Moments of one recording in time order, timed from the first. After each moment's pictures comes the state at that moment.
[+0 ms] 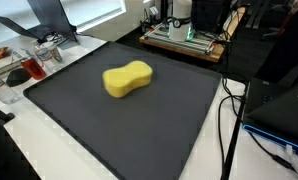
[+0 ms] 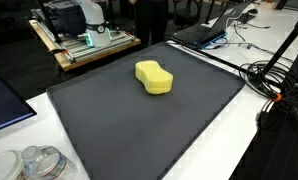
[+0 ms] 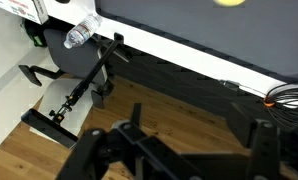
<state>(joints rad) -0.07 -0.50 0.08 -2.34 -0.35 2.50 -0.02</state>
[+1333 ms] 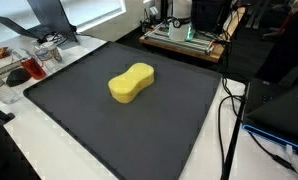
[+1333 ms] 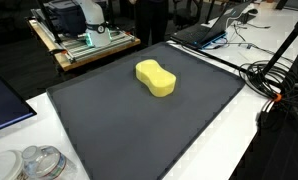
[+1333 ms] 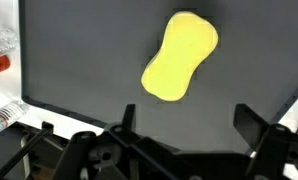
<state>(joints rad) 0.04 -0.32 0.02 -2.24 -0.14 2.08 -0.20</state>
